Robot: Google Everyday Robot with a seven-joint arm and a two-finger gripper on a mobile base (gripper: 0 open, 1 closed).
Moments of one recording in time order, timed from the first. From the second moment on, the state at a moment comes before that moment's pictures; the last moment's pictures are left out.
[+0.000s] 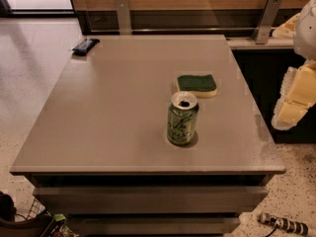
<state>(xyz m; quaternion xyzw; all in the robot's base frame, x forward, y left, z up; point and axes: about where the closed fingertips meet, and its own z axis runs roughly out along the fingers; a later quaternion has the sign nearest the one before) 0.438 -0.213 0.988 -0.60 0.78 -0.05 0.18</state>
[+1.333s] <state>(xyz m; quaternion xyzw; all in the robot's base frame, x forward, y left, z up) 0.461 -0.200 0.925 -0.57 0.72 0.14 0.37</state>
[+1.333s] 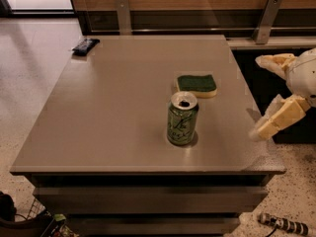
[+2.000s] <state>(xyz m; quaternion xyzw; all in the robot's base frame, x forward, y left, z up) 0.470 -0.145 0.930 -0.47 0.67 0.30 0.49</state>
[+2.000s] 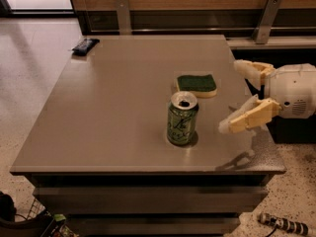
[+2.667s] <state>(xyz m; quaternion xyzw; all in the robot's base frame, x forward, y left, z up) 0.470 -0.107 0.910 -0.44 0.64 0.36 0.52</state>
